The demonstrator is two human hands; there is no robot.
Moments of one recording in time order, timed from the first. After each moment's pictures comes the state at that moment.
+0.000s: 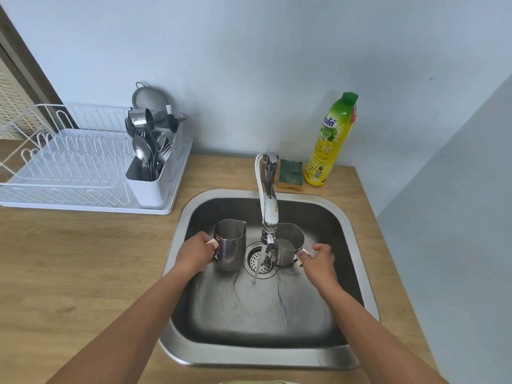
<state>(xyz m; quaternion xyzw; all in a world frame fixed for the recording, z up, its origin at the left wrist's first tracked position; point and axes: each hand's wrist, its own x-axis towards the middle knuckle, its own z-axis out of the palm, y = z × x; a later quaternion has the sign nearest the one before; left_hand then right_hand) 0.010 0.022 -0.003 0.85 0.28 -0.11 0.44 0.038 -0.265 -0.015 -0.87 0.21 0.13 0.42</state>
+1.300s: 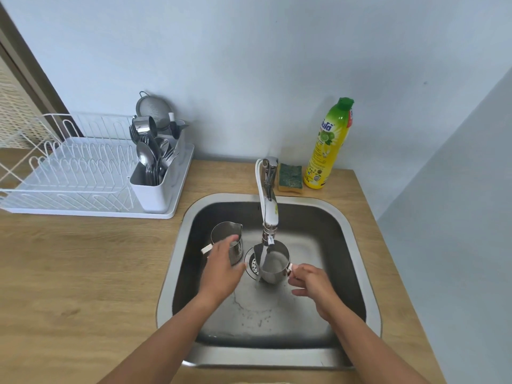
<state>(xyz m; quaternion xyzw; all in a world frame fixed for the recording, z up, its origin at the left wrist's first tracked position) -0.029 -0.038 0.004 0.89 0.14 0.01 0.44 0.005 -0.266 -0.024 -0.73 0.16 0.23 0.62</state>
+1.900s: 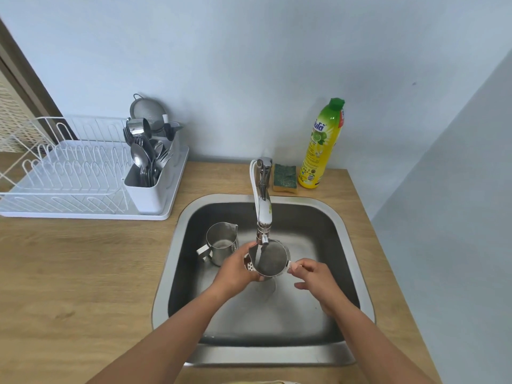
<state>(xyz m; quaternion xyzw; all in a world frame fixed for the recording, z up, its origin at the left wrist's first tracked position) -0.015 -0.065 0.000 0.82 0.09 -0.14 0.55 0.001 -0.276 0.000 -0.76 0.09 0.20 0.61</state>
